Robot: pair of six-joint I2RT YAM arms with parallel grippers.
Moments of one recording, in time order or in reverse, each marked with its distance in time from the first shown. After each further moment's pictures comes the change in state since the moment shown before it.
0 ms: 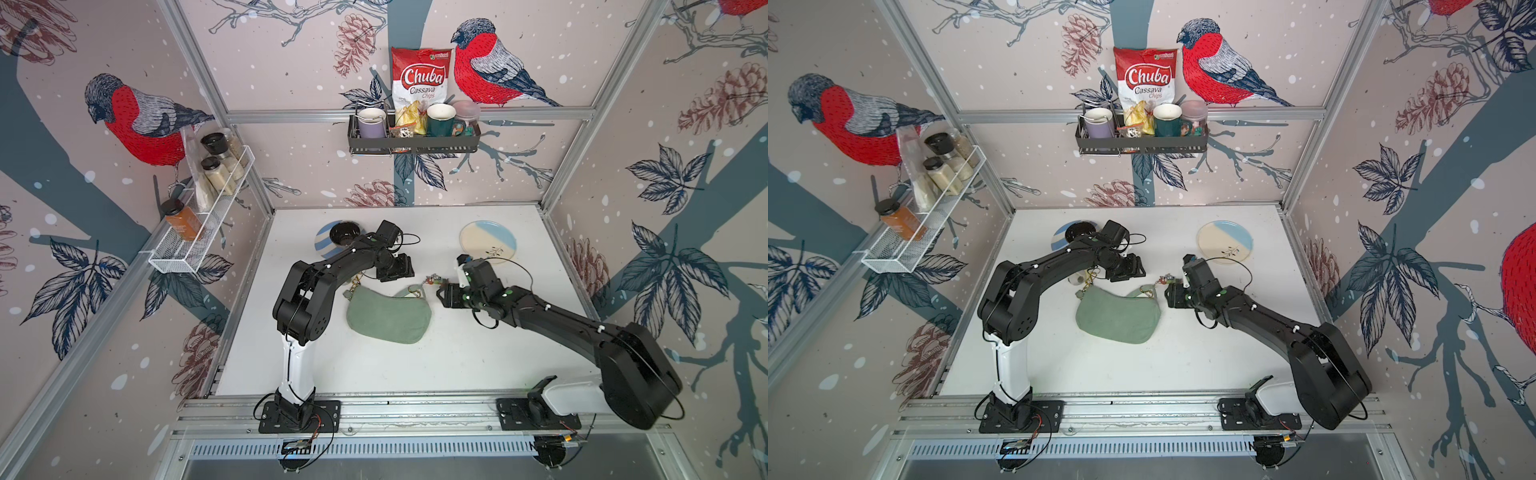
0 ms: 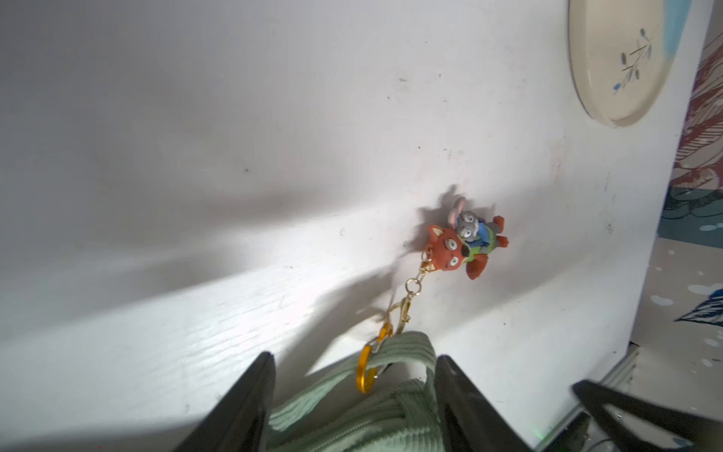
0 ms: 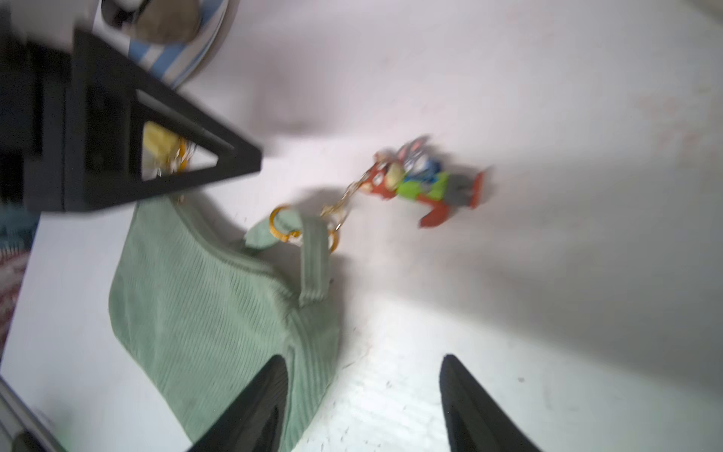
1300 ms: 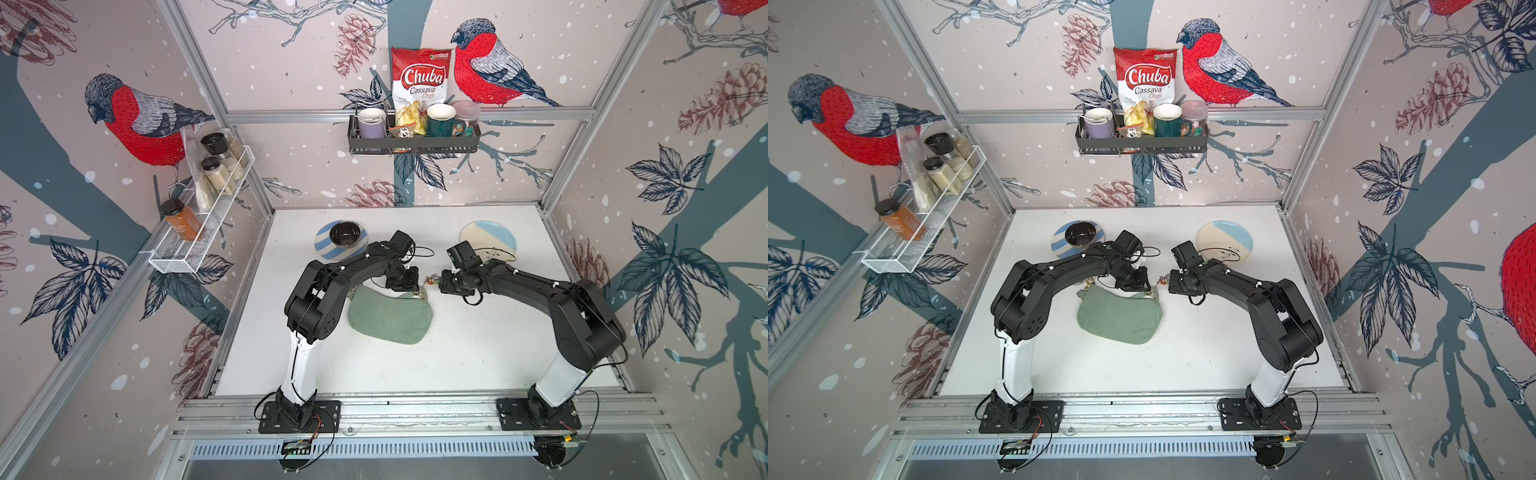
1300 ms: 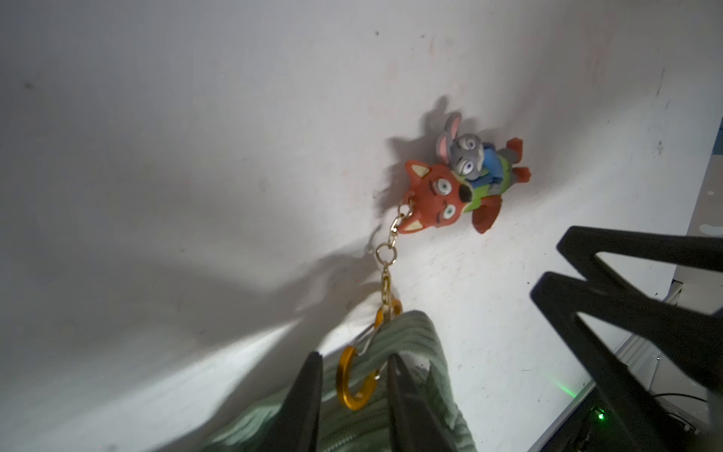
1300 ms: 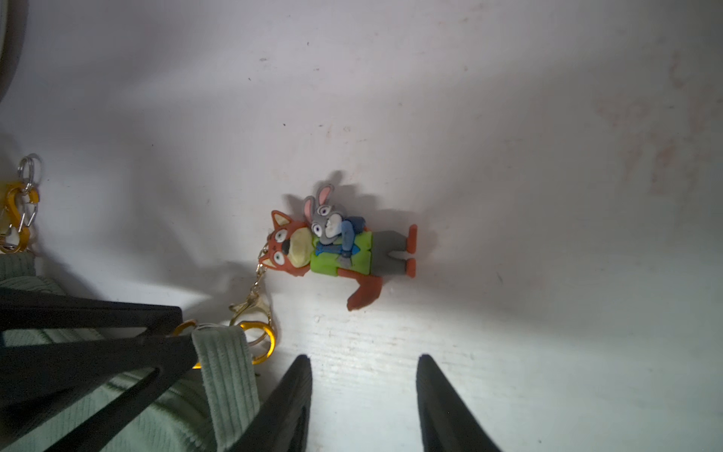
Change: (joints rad) left arm -0.061 0.064 -0.013 -0.018 0.067 0.061; right arm 0.005 0.332 0.273 -0.188 0.069 0.044
